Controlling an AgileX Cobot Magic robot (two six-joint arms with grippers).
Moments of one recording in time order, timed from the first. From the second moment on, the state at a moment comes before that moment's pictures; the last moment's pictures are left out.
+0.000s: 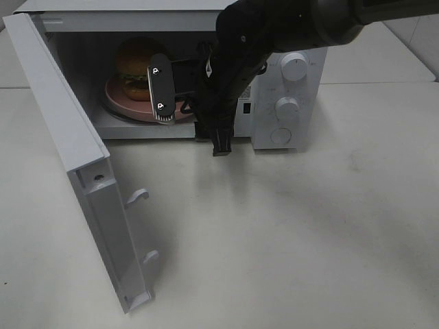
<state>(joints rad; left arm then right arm) 0.08 -0.01 -0.50 -0.21 1.05 0.15 0.66 2.06 -1.52 -0.21 0.45 -0.96</state>
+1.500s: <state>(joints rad) 0.08 -0.01 -0.50 -0.21 1.05 0.15 0.66 1.25 -0.76 -0.20 0.67 0.11</state>
